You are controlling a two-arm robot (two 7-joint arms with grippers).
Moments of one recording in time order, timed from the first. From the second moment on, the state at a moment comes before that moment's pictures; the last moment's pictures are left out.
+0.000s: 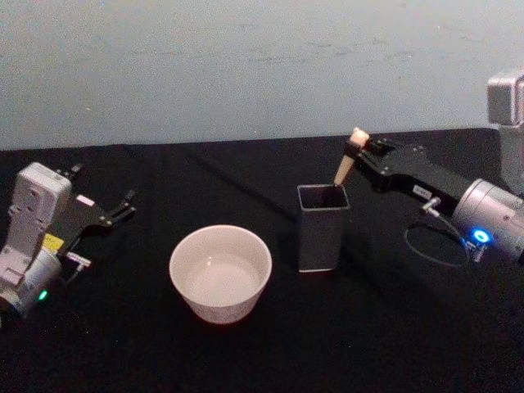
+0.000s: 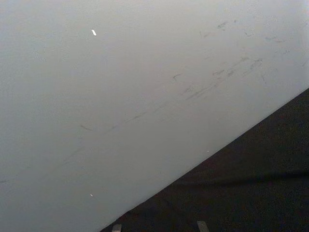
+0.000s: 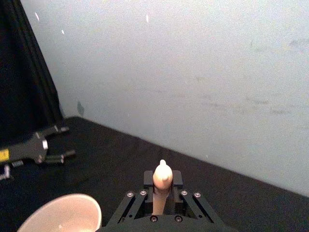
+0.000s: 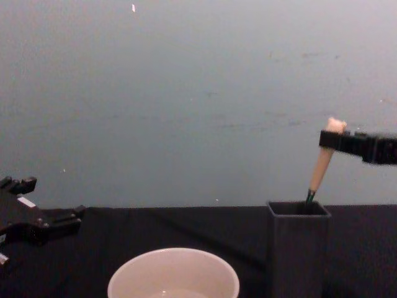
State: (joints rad) left arm -0.20 0.60 0.45 -1.41 -0.25 -0.12 0.03; right arm 0.26 0.53 -0.33 -1.56 0.65 0.15 0.45
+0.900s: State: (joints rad) left arm -0.20 0.60 0.45 -1.41 -0.25 -0.12 0.03; right arm 0.31 0.52 -0.35 -1.61 0.79 0.14 0.43
